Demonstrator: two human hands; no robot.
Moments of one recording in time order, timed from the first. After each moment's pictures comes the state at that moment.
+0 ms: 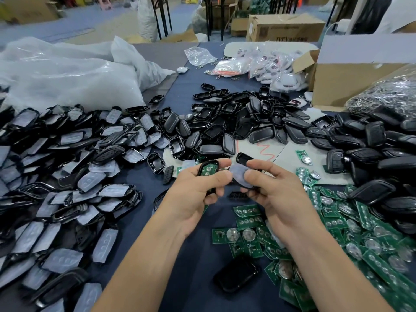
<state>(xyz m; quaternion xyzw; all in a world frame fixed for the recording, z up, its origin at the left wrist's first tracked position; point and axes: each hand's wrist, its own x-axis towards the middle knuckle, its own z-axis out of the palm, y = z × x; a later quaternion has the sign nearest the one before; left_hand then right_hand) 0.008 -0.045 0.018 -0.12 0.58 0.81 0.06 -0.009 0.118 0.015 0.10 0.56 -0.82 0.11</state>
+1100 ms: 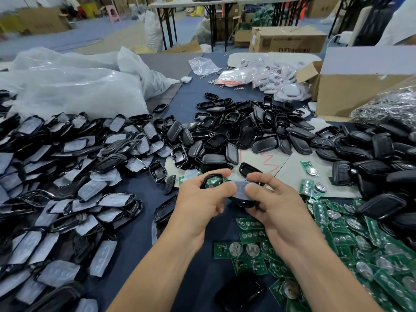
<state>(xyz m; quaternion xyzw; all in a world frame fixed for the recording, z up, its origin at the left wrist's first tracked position) 0.006 -0.037 0.010 -0.14 0.62 0.77 0.00 -0.006 0.113 0.014 0.10 0.58 -0.80 0.13</state>
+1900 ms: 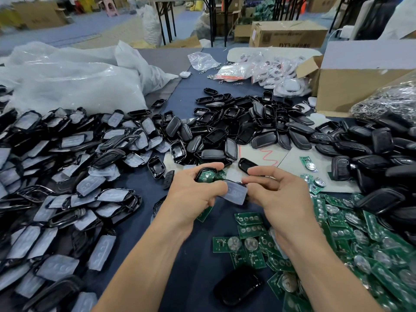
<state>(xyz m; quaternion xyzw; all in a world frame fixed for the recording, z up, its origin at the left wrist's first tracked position) 0.003 -0.052 0.014 -0.14 0.69 0.71 0.01 -0.010 0.117 0.004 0.06 0.69 -0.72 0.03</state>
